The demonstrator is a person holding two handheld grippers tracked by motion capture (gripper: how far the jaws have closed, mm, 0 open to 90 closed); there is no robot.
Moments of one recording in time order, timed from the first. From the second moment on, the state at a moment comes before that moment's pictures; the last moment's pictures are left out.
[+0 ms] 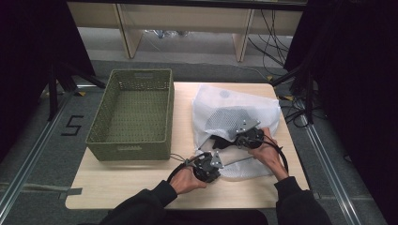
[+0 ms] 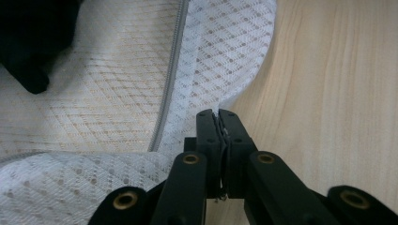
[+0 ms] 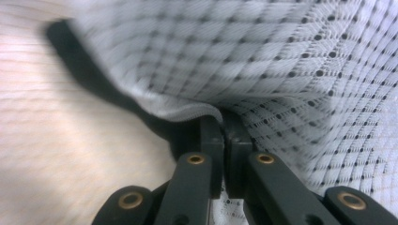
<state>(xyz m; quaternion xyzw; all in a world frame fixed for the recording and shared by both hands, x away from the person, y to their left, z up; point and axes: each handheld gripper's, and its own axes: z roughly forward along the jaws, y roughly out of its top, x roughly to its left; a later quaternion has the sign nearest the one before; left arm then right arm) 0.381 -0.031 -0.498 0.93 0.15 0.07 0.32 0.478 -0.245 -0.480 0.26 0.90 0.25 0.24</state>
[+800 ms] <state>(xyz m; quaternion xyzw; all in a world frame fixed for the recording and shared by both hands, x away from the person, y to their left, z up) 0.381 -0.027 -0.497 0.93 0.16 0.08 0.32 0.412 -0.249 -0.484 0.16 0.95 0.23 0.16</state>
